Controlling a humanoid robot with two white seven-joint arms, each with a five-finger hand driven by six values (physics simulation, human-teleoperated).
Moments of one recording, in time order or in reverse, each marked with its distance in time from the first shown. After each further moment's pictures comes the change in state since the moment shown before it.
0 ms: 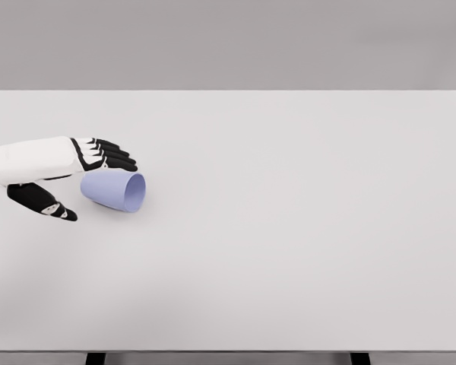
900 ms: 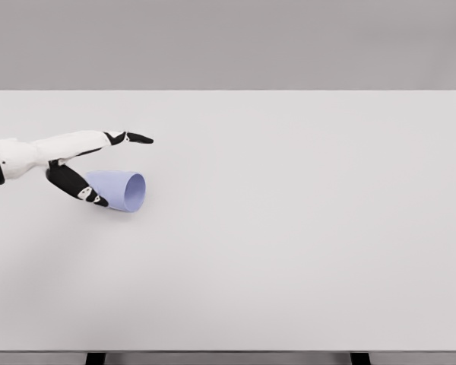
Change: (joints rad) left arm -0.147 -0.109 -0.223 0.036 0.170 0.401 0.058; right arm 0.000 0.000 0.002 0.001 0.000 0.002 0.000
